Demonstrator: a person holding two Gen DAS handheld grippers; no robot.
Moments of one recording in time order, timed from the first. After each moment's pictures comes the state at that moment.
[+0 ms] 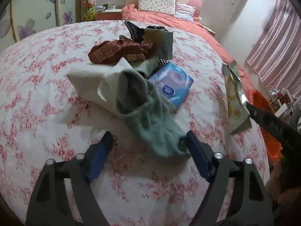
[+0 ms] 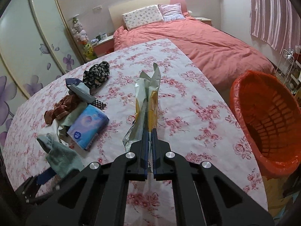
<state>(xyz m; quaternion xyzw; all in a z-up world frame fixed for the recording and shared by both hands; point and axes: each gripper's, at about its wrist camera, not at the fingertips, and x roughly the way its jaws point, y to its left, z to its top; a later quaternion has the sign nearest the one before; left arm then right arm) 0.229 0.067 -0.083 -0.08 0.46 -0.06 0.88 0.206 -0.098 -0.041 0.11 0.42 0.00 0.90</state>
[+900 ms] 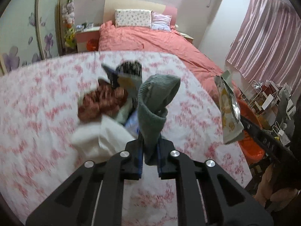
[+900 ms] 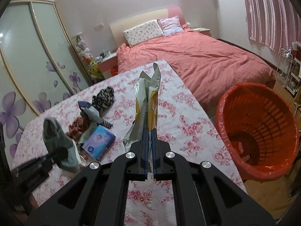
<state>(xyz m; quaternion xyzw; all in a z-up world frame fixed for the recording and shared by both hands) 0.238 0.058 -0.004 -0.04 0.41 -0.14 0.90 0.181 -0.128 0.002 0.15 0.35 0.01 0.92</state>
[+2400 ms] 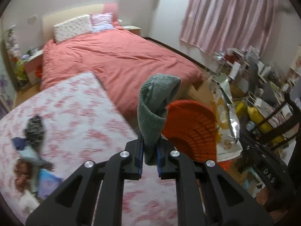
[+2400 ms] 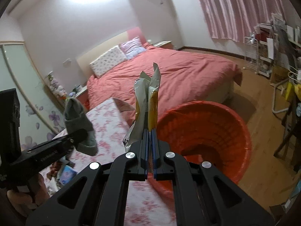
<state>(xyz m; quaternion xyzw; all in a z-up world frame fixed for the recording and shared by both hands) 0.293 -0.174 0.031 0.06 0.41 -0.32 0.85 0.151 -0.275 0.017 0.23 0.29 -0.12 0.92</state>
